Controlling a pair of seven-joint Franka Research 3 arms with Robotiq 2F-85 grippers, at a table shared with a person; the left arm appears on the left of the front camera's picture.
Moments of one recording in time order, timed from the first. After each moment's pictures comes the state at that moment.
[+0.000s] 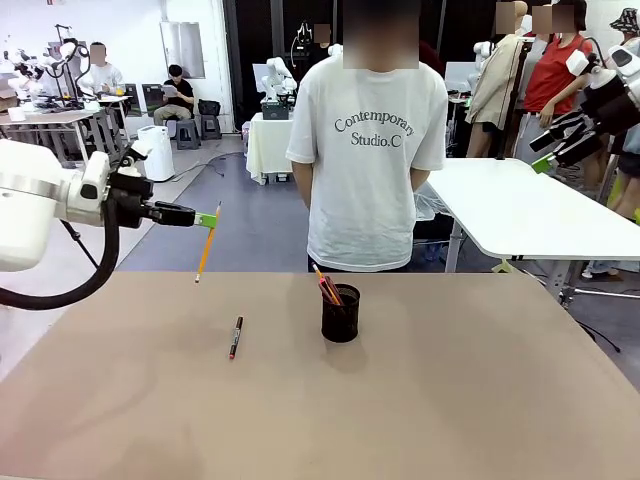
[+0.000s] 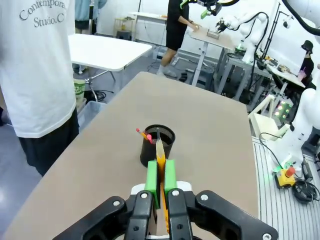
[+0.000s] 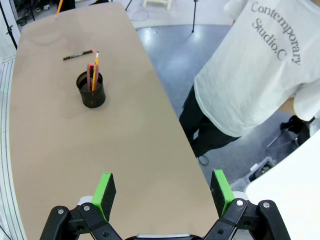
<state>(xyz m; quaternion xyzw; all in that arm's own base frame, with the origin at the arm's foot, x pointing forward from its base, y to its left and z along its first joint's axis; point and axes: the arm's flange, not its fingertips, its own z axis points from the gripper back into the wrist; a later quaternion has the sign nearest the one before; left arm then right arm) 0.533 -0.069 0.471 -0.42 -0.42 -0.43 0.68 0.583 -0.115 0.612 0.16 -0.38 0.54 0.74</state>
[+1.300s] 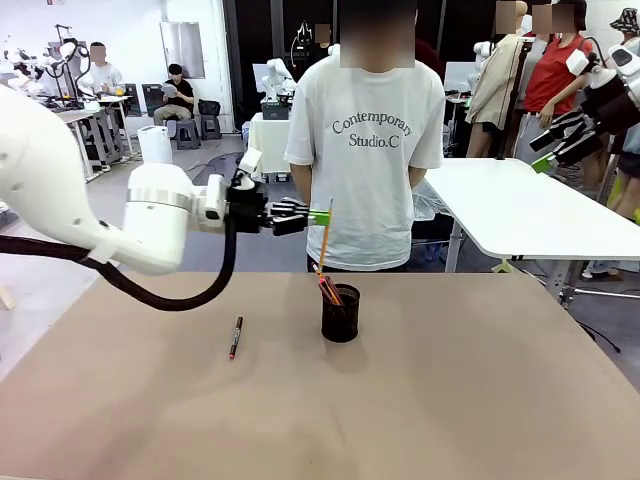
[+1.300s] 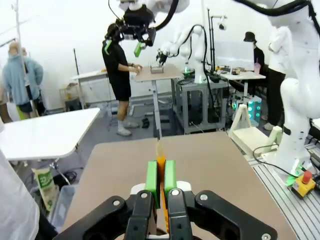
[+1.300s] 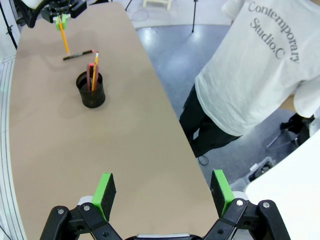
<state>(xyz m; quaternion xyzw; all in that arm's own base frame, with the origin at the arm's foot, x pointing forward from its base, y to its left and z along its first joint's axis) 0.584 -0.276 0.432 -0.49 -0.49 -0.54 0.47 0.583 -0.115 0.613 0.15 -0.38 0.54 0.74</state>
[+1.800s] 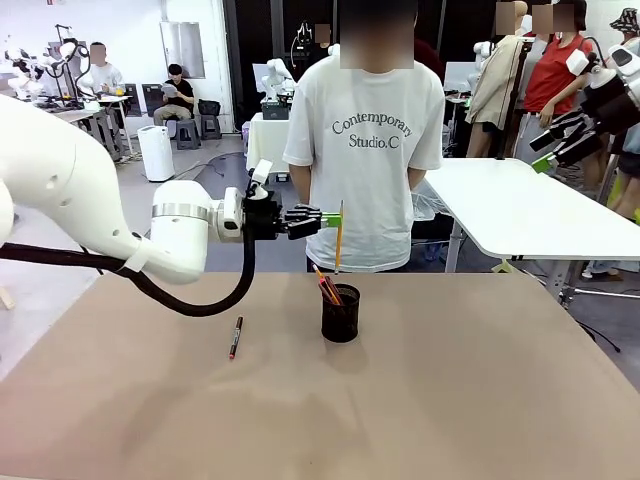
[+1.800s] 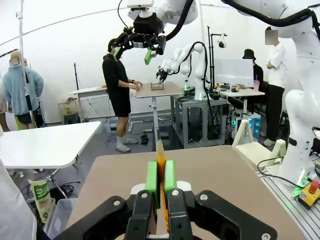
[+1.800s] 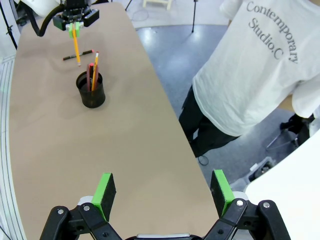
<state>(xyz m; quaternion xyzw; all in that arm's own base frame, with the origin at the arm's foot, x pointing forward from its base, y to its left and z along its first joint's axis) 0.613 -0.294 0.402 -0.52 -0.50 -0.52 0.46 0.583 -0.115 0.613 0.15 -0.38 0.54 0.74</state>
